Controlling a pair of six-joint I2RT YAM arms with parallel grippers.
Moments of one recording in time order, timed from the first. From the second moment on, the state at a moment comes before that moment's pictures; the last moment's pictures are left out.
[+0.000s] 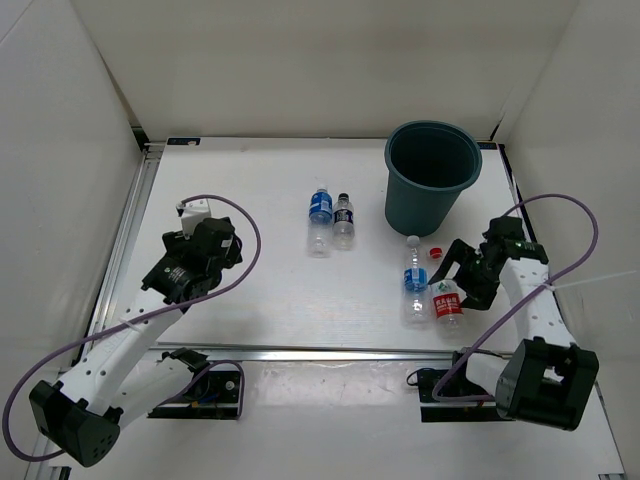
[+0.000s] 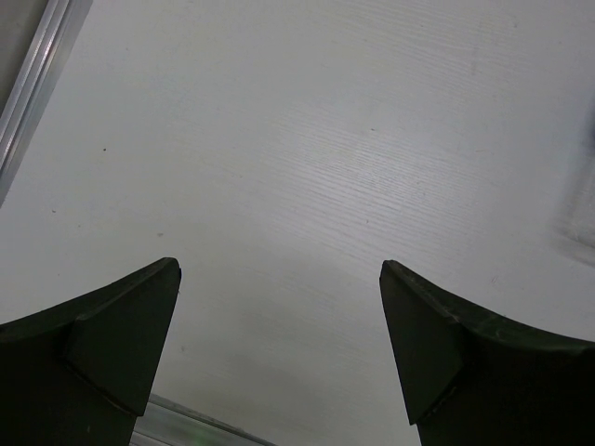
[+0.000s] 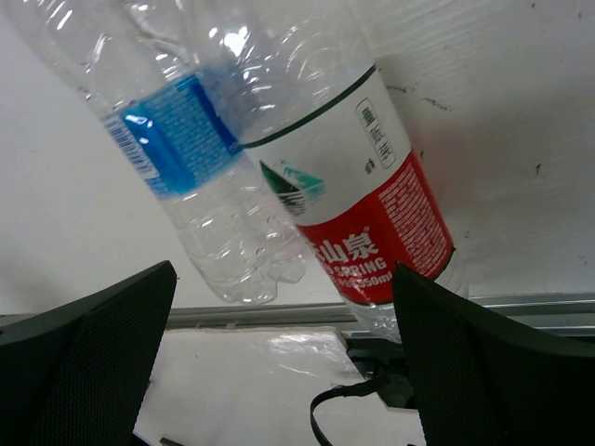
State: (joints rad) left arm -0.52 0.92 0.89 -0.75 -0.69 -0.54; right arm -0.15 1.11 0.81 -0.98 -0.29 0.39
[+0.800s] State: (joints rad) left arm -0.51 0.99 0.89 -0.76 -0.68 -0.55; right arm -0.23 1.39 0.83 -0.85 -0.24 0.52
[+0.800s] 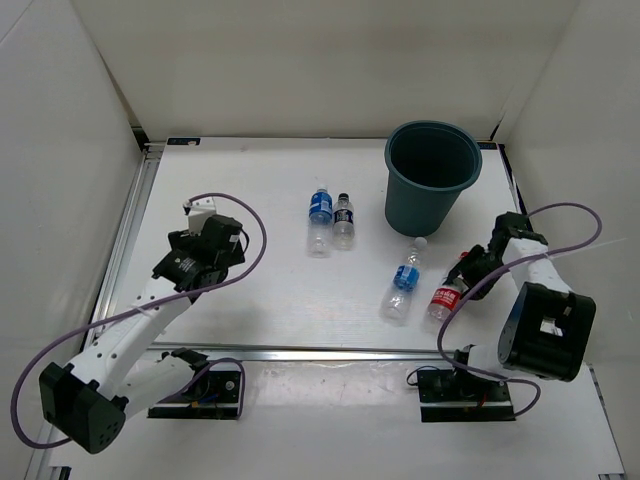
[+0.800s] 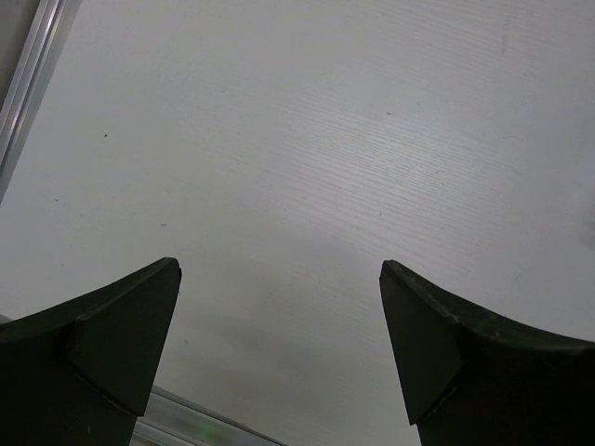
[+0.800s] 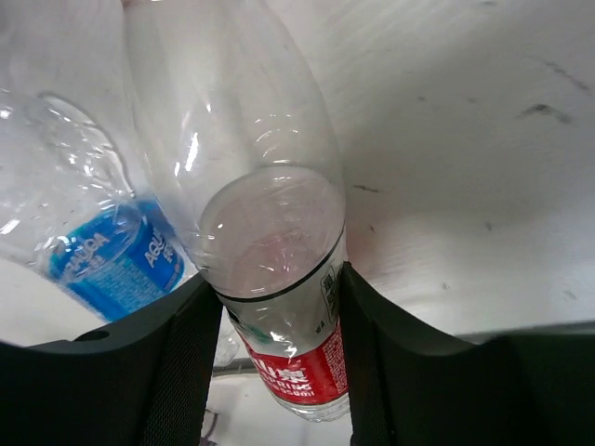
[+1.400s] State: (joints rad) left arm -0.51 1.16 0.95 -0.77 -0.71 -0.65; right arm -0.25 1.16 1.67 -0.97 -0.30 0.60
